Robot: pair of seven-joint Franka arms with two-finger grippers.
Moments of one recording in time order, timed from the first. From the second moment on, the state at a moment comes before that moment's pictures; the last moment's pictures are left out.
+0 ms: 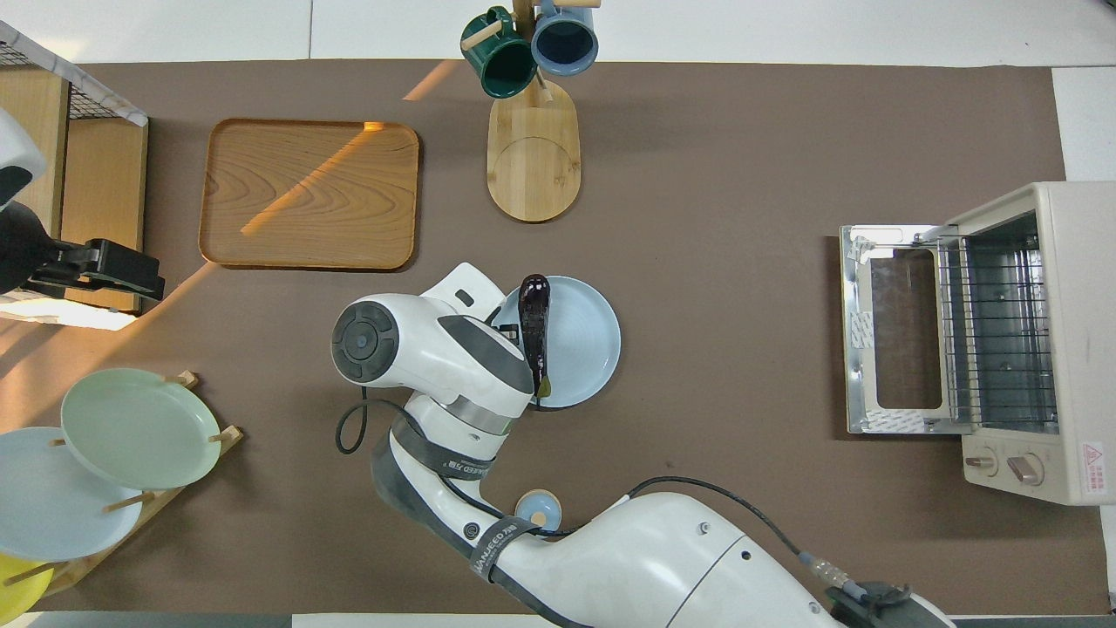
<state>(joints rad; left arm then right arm) -0.06 -0.01 -0.03 -1.62 -0.01 1.53 0.01 0.74 0.76 0.12 -1.28 -0.30 1.94 0.93</state>
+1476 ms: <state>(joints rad) -0.05 -0.01 -0.03 -1.61 -0.01 1.53 0.02 0.13 0.15 0.11 -1.89 -0.35 1.87 0.13</state>
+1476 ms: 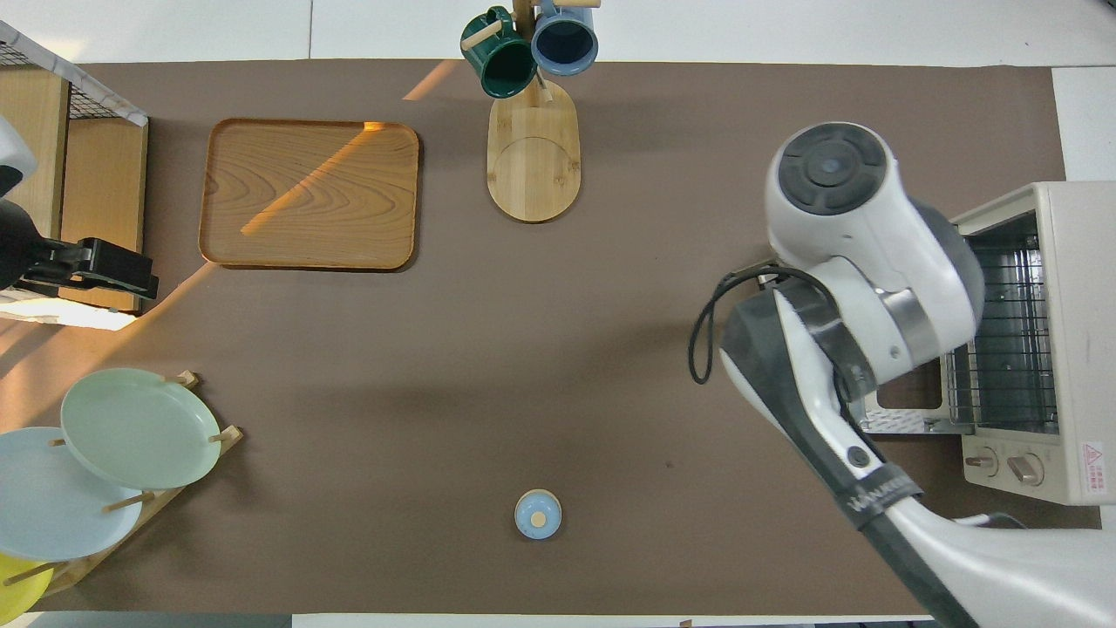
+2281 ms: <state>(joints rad) -0.05 -0.01 -0.03 -1.61 -0.01 1.53 0.02 -0.13 0.04 0.11 -2.15 -0.35 2.09 -0.09</state>
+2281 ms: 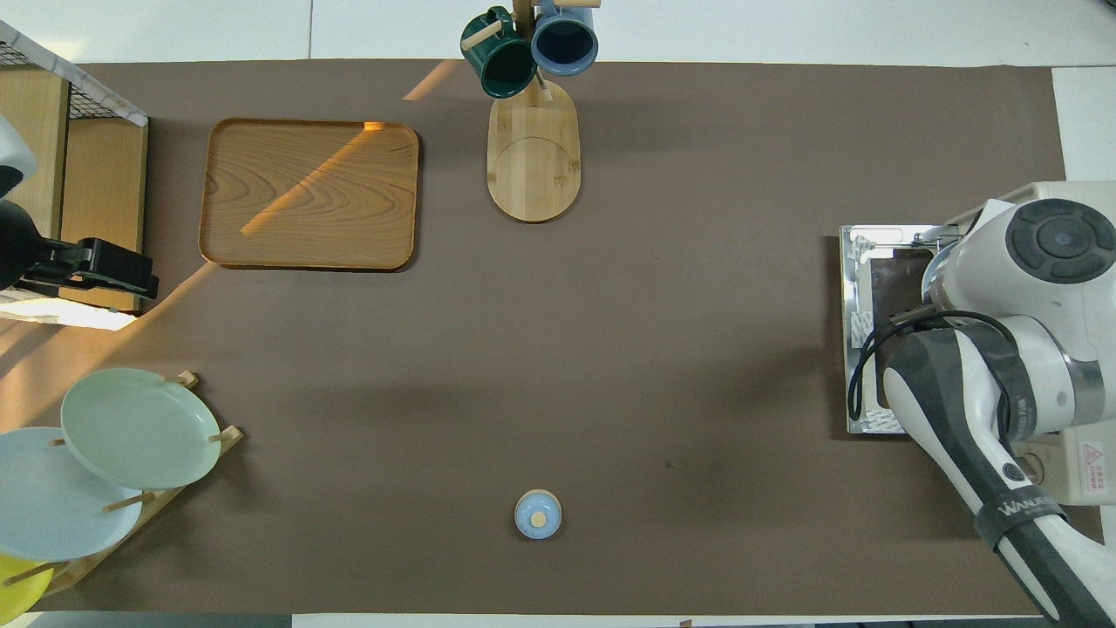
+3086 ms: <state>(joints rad) -0.05 -0.01 -0.03 -1.61 -0.01 1.53 0.02 -0.06 0.04 0.13 -2.13 -0.27 2.15 -0.09</state>
